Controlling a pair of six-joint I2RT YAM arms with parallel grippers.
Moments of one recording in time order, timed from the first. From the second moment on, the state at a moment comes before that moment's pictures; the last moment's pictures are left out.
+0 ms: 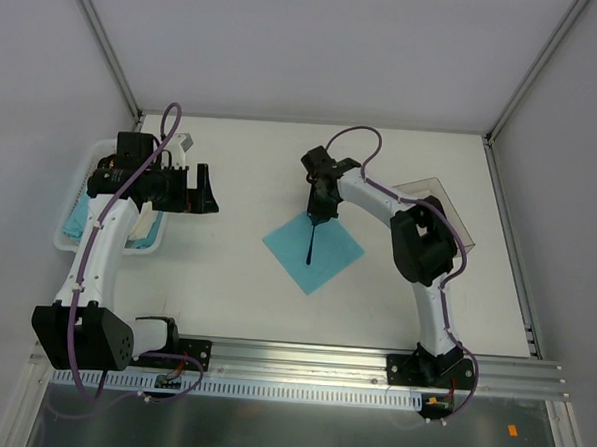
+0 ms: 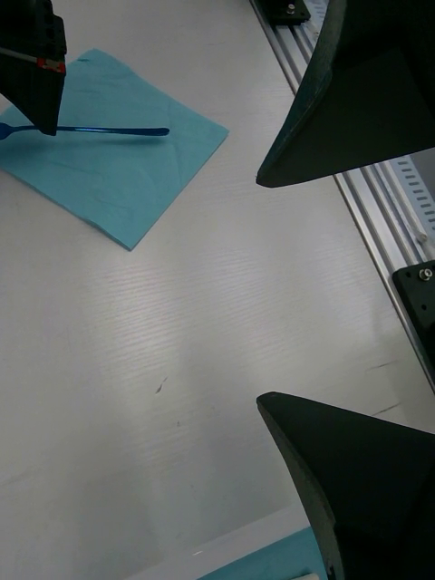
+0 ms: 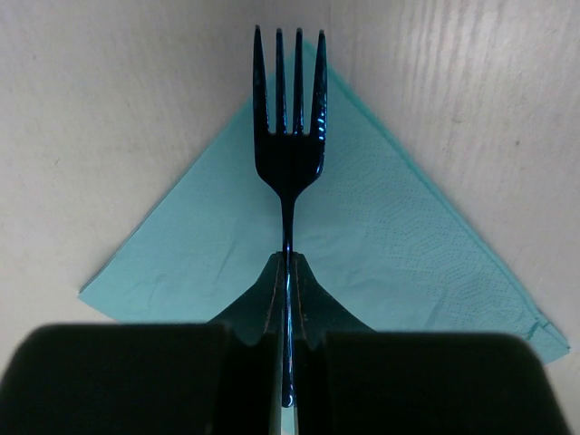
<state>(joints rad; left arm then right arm) 0.05 1.23 1.23 -0.94 0.46 0.00 0.66 2.16 1.73 -0.82 0.09 0.70</state>
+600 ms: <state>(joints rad) 0.05 1.26 1.23 -0.94 0.46 -0.01 0.63 2.17 1.75 -0.84 0.08 0.68</state>
